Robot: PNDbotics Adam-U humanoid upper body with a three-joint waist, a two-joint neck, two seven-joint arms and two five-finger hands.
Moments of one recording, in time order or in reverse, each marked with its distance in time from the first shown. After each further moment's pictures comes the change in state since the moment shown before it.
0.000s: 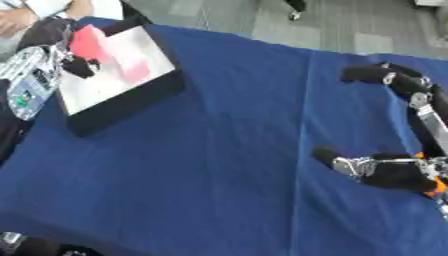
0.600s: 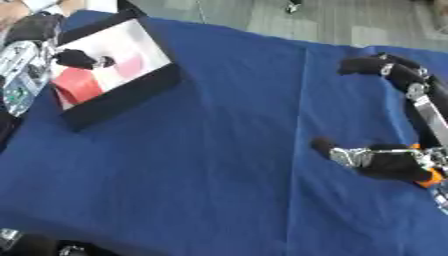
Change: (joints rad) left arm 0.000 0.000 0.013 0.004 -0.134 0.030 -0.106; right arm 0.009 0.000 -0.006 0.000 -0.002 0.003 -0.006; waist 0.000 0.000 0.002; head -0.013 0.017
